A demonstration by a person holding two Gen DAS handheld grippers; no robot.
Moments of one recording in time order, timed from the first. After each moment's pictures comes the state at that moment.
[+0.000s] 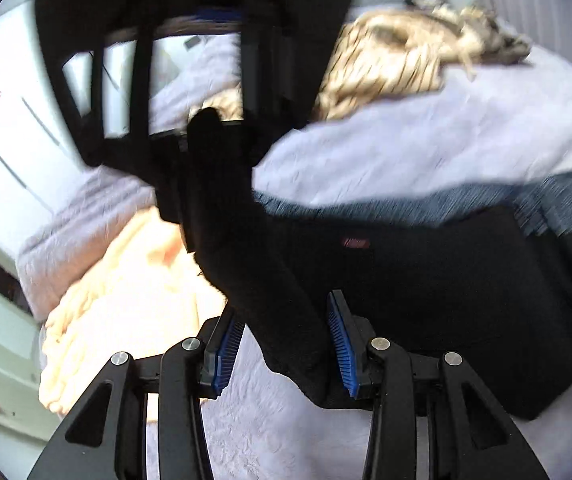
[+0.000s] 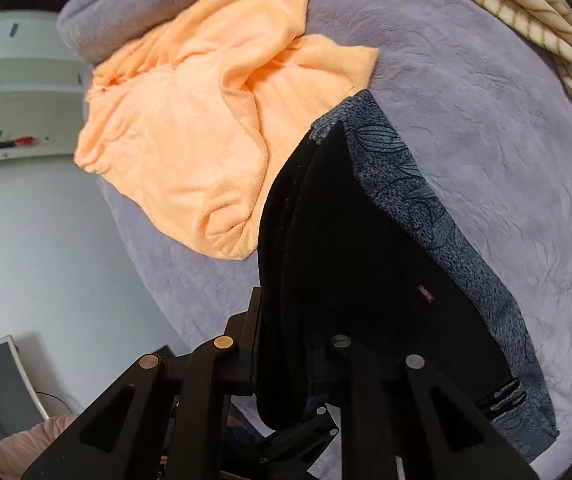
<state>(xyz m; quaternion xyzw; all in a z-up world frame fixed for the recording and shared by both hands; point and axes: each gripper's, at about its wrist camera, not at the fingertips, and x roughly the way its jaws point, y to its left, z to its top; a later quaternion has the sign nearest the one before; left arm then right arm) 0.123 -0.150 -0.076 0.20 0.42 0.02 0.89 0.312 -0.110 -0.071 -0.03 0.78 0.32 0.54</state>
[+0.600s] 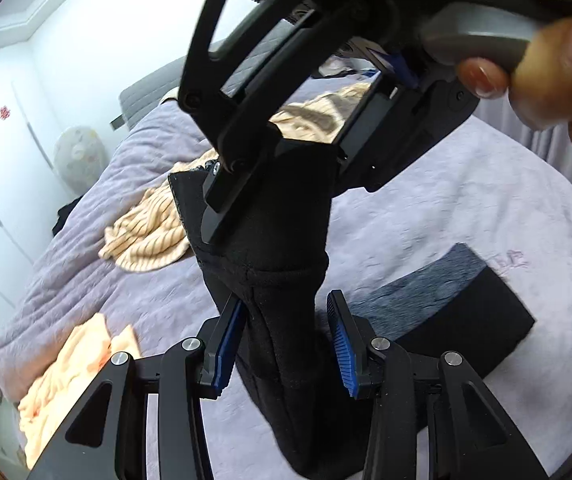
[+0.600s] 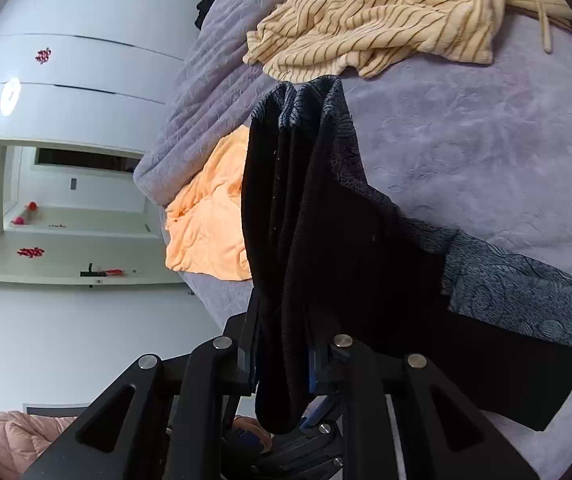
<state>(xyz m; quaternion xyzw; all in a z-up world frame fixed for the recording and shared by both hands) 0.096 -0.318 0.021 0.21 0.34 -0.14 0.91 0.264 -0.391 0.041 0.25 0.66 0.28 0.65</state>
